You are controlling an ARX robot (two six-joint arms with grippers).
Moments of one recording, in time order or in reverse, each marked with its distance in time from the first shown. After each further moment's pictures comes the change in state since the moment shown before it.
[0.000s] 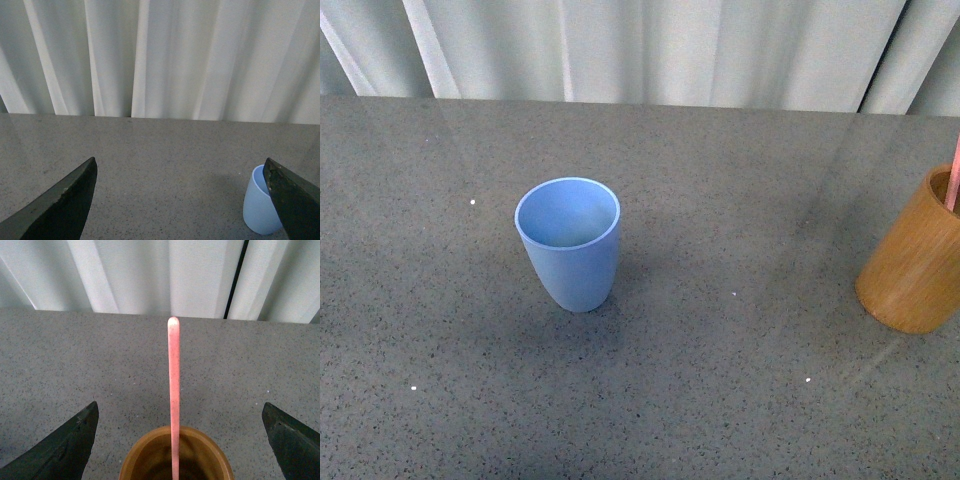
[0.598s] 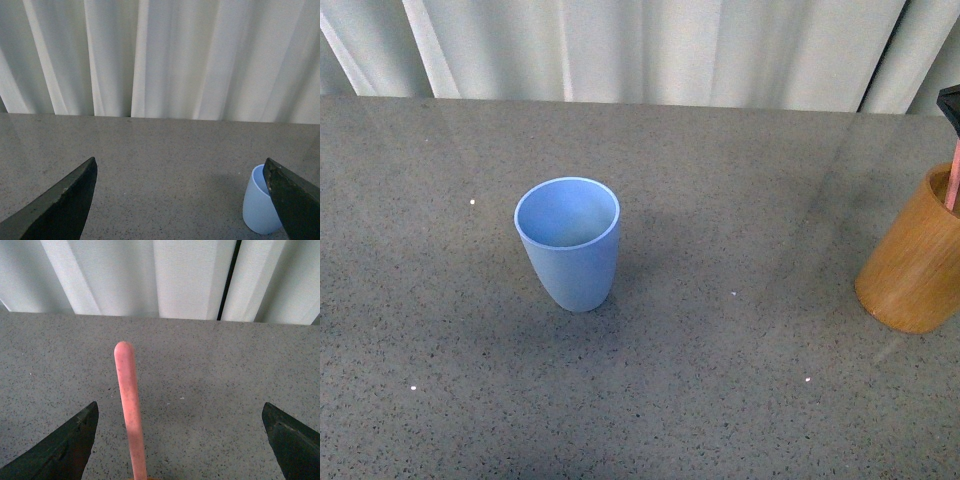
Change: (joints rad) left arm 0.000 0.000 0.000 0.000 0.000 0.000; right arm -0.040 0.228 0.159 0.053 -0.025 -0.013
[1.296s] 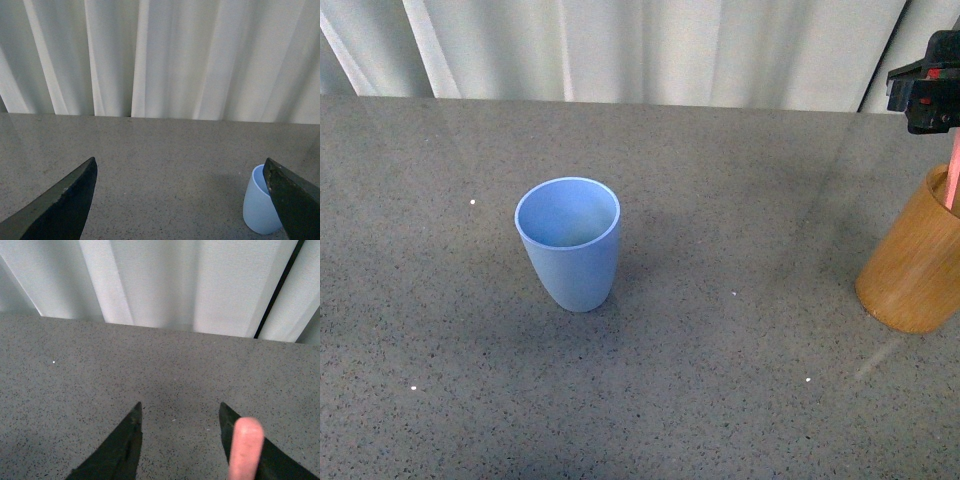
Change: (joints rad) left arm 0.000 0.000 0.000 0.000 0.000 0.000; right arm 0.122 0.082 0.097 0.007 0.048 0.018
